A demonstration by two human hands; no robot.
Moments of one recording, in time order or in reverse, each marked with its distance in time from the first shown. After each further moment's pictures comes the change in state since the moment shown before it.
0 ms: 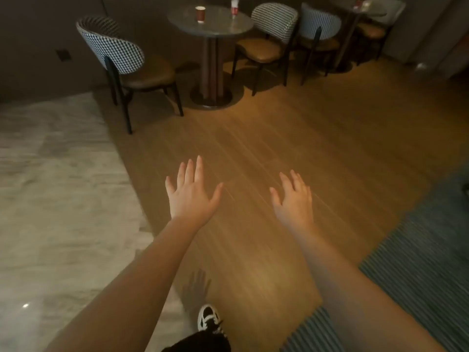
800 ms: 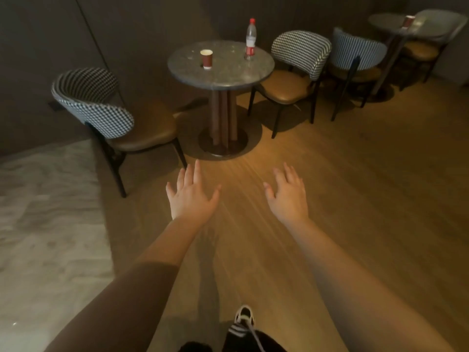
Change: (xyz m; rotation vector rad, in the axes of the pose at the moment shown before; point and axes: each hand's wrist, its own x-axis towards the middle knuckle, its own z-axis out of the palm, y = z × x) left_hand 0.636 0.015 0.128 0.018 -0.027 -0.097; right_hand 0.666 -0.067 0.069 0.082 -0.016 -0.096
